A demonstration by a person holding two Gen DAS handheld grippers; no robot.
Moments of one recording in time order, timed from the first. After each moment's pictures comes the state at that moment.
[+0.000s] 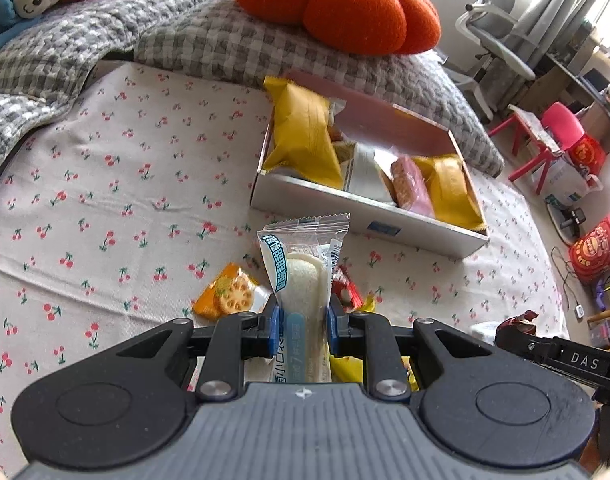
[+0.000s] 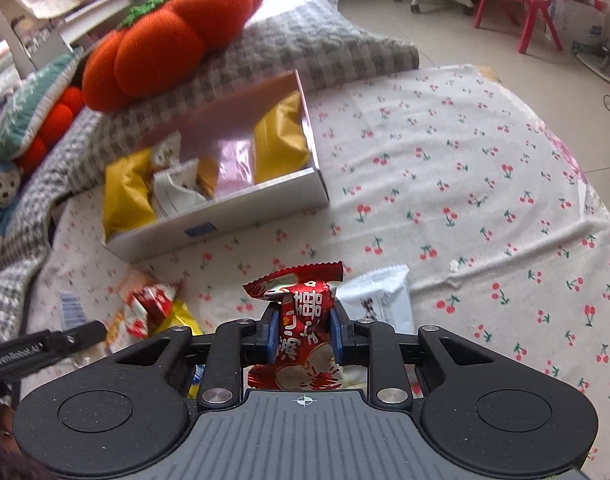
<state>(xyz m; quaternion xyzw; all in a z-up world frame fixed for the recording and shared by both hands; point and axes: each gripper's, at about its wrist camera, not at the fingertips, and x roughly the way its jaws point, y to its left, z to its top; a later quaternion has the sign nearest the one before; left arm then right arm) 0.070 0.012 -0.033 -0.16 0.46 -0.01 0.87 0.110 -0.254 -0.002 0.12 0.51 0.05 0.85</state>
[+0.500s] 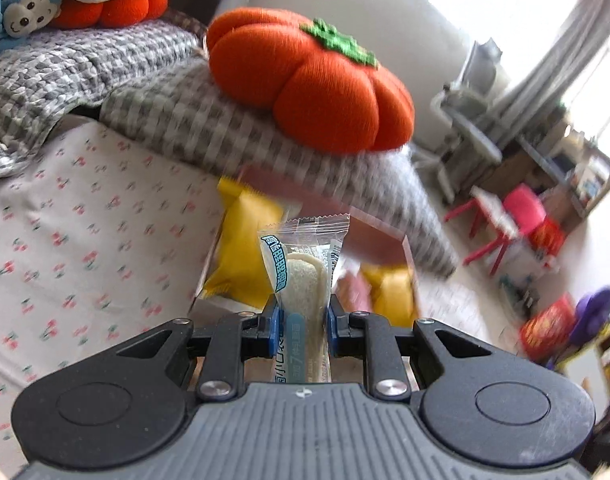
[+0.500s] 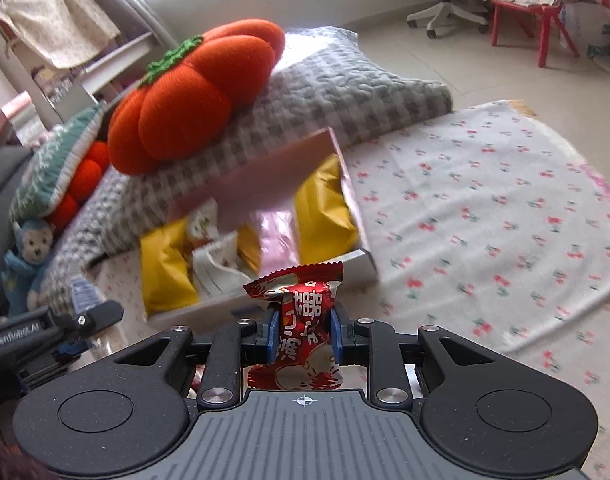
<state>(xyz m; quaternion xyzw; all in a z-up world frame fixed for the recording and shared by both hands) 0.116 0.021 -0.005 -0.25 0.35 -0.04 0.90 0.157 -0.248 0.003 0.19 0.46 0.09 0.86</state>
